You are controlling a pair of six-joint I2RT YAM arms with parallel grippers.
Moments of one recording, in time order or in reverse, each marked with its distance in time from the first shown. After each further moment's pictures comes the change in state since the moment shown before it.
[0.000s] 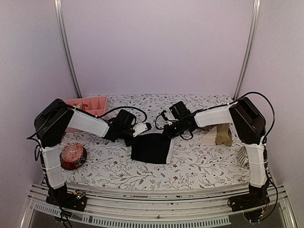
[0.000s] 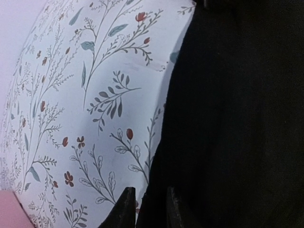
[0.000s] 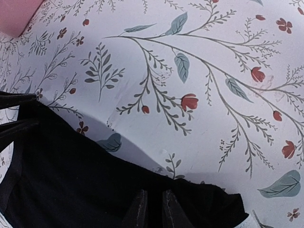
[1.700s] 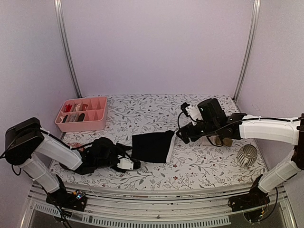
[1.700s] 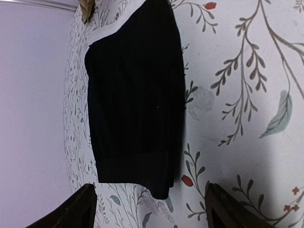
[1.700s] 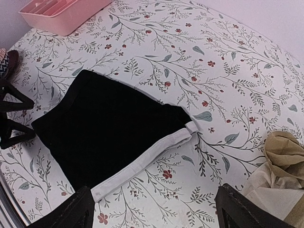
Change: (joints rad) left arm -0.186 -0.442 -0.698 0.510 0.036 0.546; right arm 0.090 -0.725 -0.488 -0.031 0.229 -0.159
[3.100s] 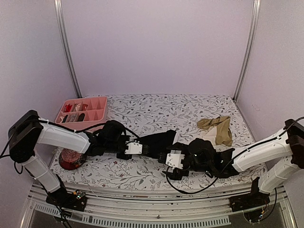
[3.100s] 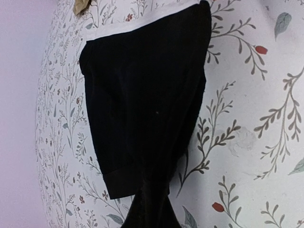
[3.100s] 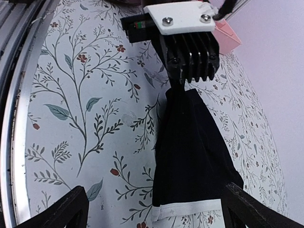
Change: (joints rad) left arm 0.053 0.079 0.343 -0.390 0.107 -0.137; right arm 0.383 -0.003 -0.373 0.561 0.048 -0.623
